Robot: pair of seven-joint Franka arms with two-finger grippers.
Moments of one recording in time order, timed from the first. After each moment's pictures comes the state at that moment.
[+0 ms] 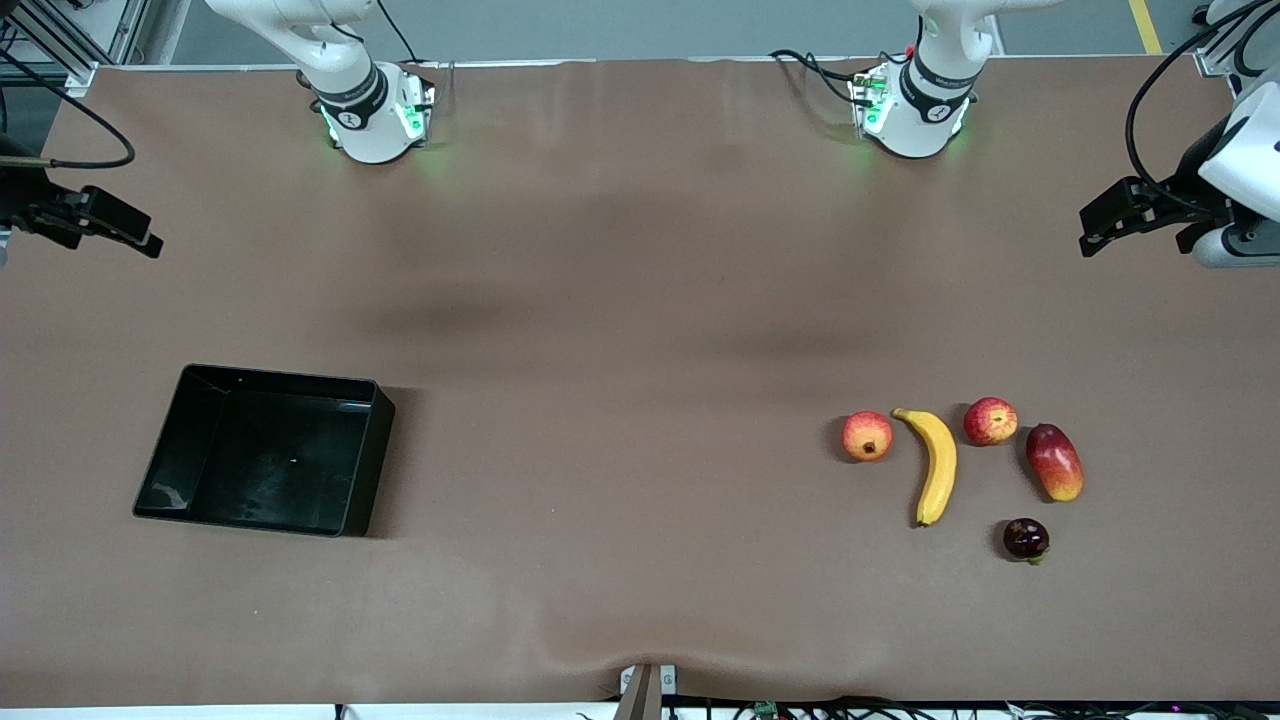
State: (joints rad) left arm 0.08 -0.01 -0.18 -1.52 0.04 1.50 -0.10; right arm -0.03 -0.06 -0.02 -1.60 0.03 1.49 0.09
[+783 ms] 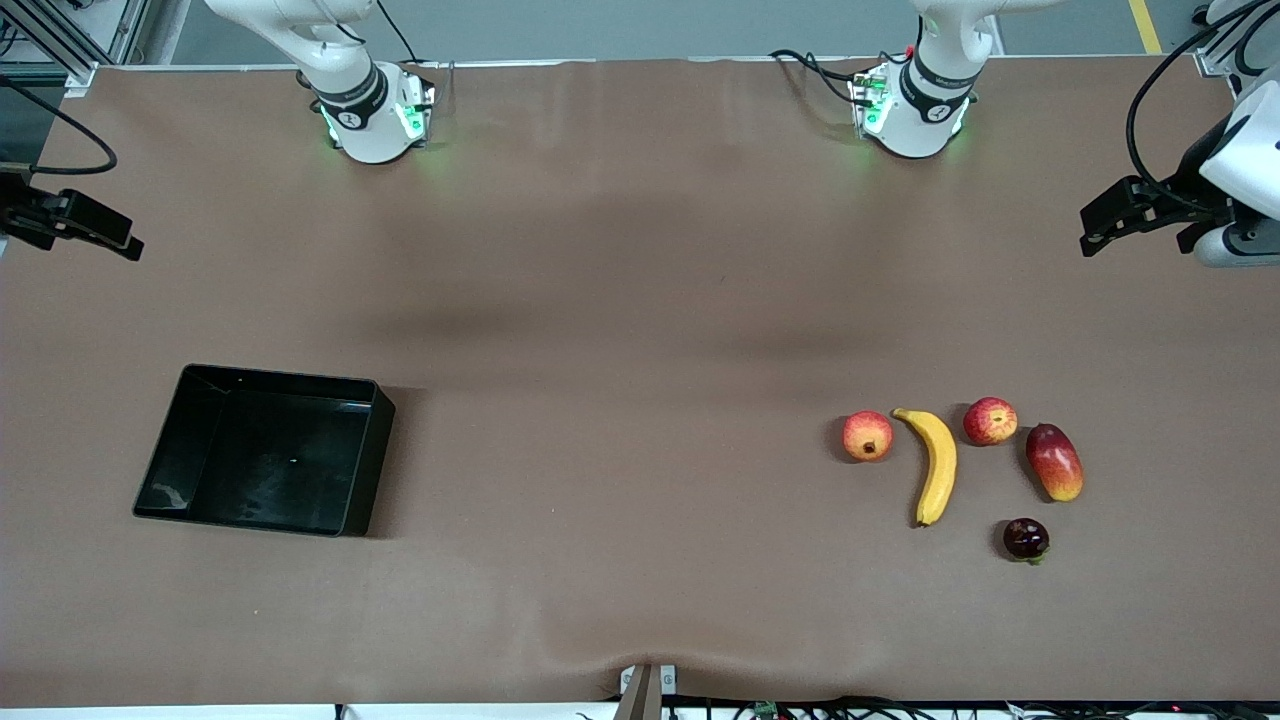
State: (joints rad) left arm 0.08 -0.01 -0.18 -1.52 0.04 1.50 -0.10; right arm -0.03 0.00 -0.02 -1.50 0.00 1.43 0.09
